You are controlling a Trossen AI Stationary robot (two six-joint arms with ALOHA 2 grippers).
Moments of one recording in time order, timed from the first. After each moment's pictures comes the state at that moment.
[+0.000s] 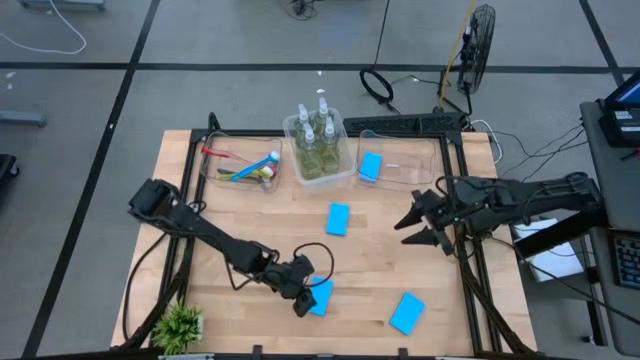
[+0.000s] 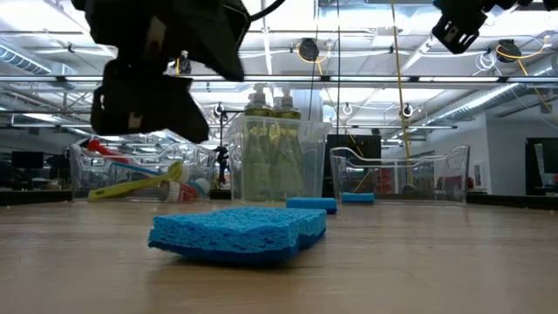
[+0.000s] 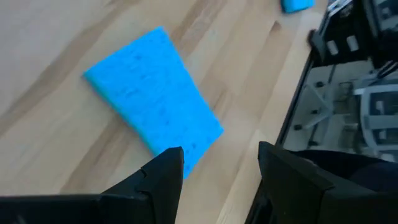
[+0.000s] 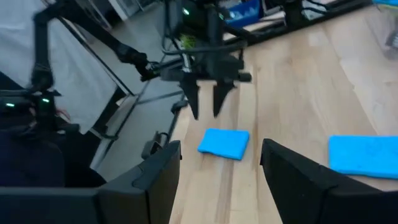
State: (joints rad) left arm -0.47 1.80 1.09 -0.08 0.02 -1.18; right arm 0.13 0.65 0.64 -0.28 -0.26 0.42
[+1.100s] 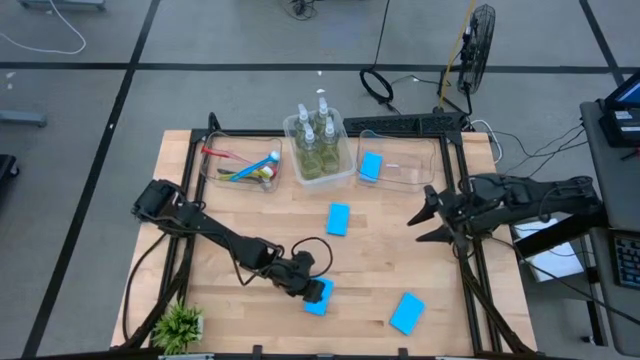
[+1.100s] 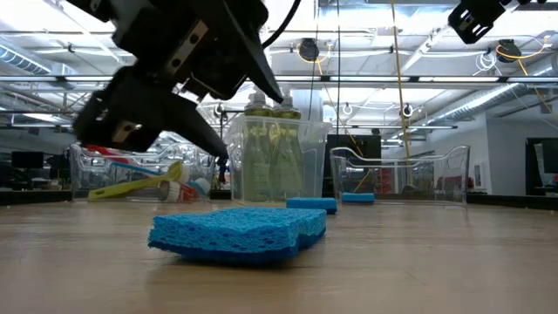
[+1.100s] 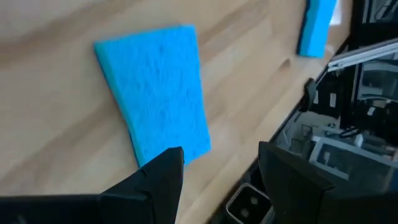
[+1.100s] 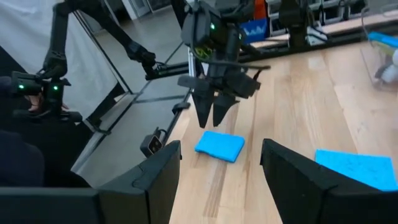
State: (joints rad) left arm -0.42 1.84 1.09 -0.01 0.07 -1.53; right arm 0.13 0.49 0.64 -0.39 -0.27 0.30
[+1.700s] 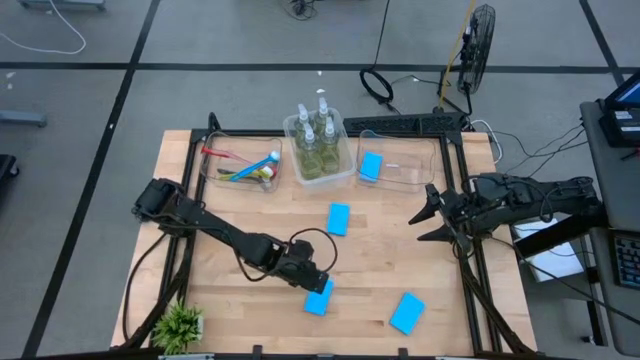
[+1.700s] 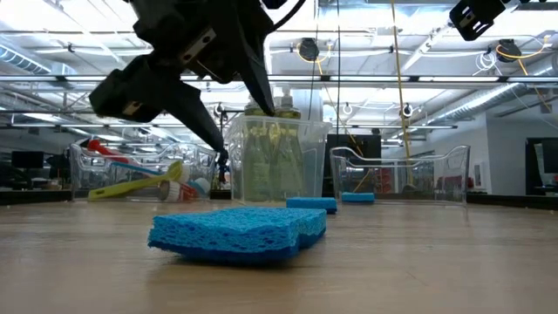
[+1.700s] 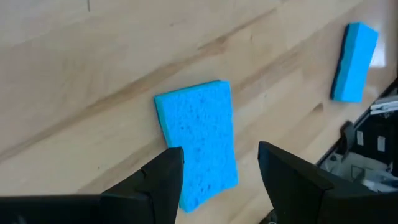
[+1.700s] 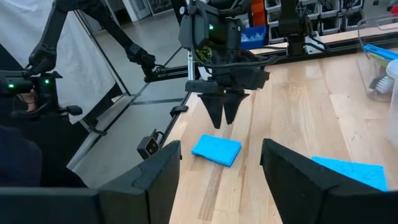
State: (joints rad) left arm -0.40 1.84 1.24 -0.36 -0.05 -1.53; right arm 0.13 0.48 0.64 -0.39 -0.26 0.26
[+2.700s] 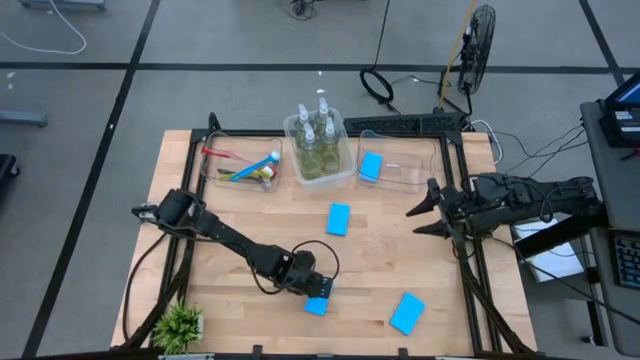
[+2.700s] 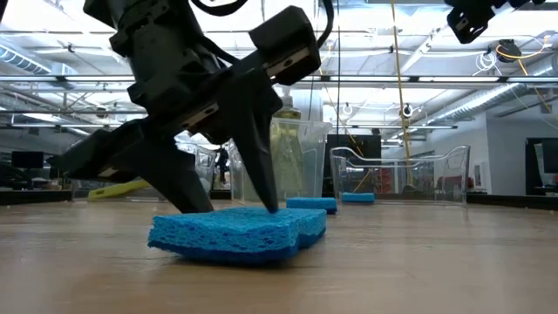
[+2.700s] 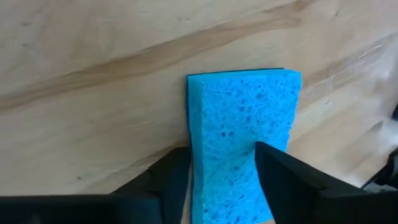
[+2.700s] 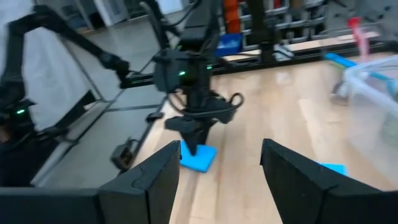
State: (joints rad) left arm -0.41 2.03 1.25 -0.29 -0.01 -1.71; right arm 0.13 0.48 0.64 -0.39 -0.15 0.25
